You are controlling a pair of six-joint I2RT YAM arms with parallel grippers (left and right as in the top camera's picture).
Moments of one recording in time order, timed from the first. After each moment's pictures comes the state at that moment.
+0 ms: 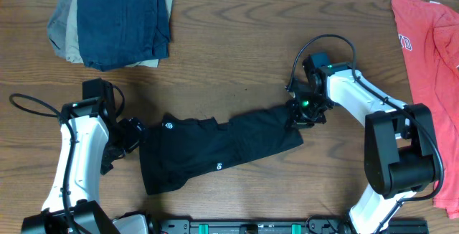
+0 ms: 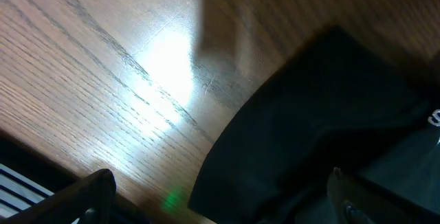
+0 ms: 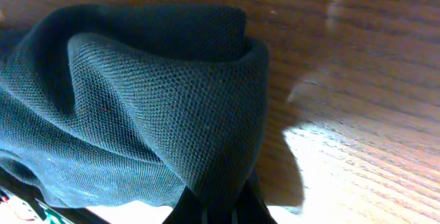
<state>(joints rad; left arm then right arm) 0.23 1.40 0.91 -1.12 -0.03 -0.53 0.22 1.91 1.16 -0.93 -0.42 0.08</state>
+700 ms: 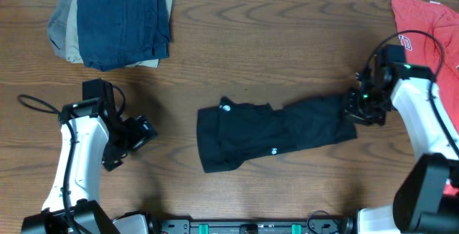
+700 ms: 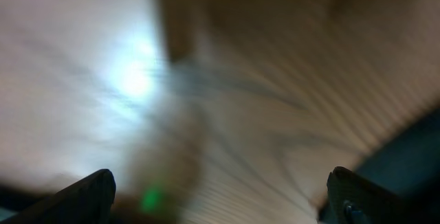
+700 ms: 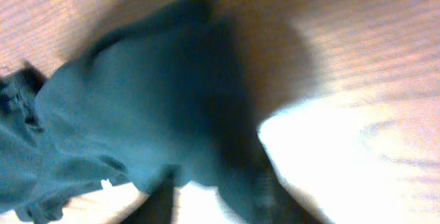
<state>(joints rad) 0.23 1.40 0.90 -1.10 0.18 -0.38 -0.13 1.62 1.16 -1.08 -0.20 0.21</state>
